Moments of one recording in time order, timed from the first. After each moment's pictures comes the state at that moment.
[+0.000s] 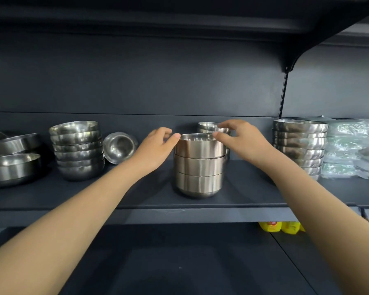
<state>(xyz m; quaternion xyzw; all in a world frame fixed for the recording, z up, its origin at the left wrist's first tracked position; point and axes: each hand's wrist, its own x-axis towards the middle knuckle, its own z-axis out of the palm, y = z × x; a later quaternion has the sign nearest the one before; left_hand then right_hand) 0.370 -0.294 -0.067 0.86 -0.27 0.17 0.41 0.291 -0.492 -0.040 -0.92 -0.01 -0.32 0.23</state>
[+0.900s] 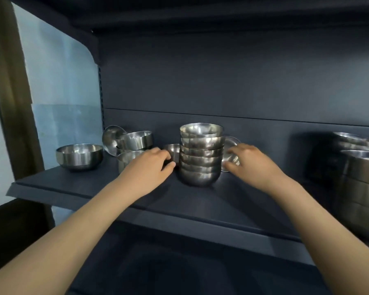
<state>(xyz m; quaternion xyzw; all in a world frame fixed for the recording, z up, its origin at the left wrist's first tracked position) 0.441 0.008 -0.095 0.95 -0.17 0.25 0.10 0.435 -0.232 -0.077 -0.96 -0.10 -0.21 0.12</state>
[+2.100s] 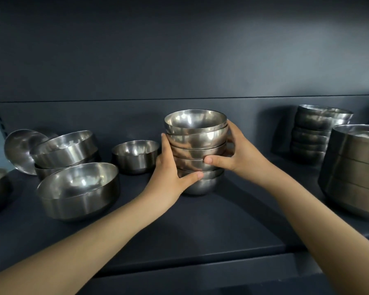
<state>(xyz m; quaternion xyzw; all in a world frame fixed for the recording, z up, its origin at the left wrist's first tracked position) 0.549 -0.073 -0.136 0.81 -0.31 0.06 0.50 0.500 -0.255 -0.103 -0.85 -0.09 -0.23 0.46</state>
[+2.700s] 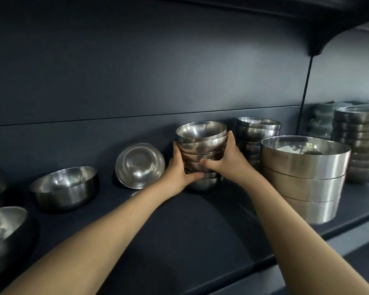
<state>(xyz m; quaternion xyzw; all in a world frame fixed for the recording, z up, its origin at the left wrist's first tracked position) 0.595 -0.236 -0.129 0.75 -0.41 -0.08 0.51 0.500 -0.371 -0.106 -0.85 0.15 -0.29 0.41</state>
